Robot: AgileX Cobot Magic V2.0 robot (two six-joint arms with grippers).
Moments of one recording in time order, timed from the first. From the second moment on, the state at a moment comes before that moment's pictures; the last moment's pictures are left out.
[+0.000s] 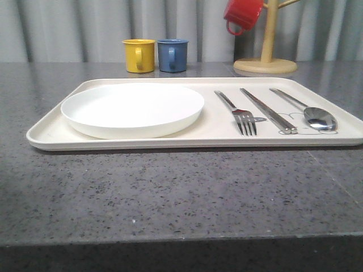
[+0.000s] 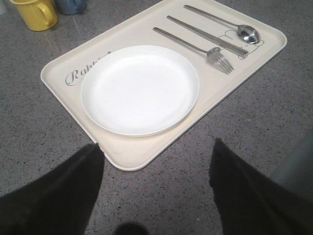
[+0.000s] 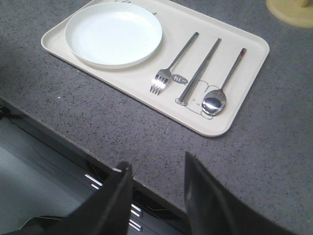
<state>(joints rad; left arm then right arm) -0.66 0.67 -0.85 -0.01 0.81 0.08 0.23 0.42 -0.94 0.25 1.16 -0.27</state>
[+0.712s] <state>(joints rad) -0.66 0.67 -0.85 -0.01 0.81 0.08 0.23 0.42 -0.92 0.25 1.10 -0.22</state>
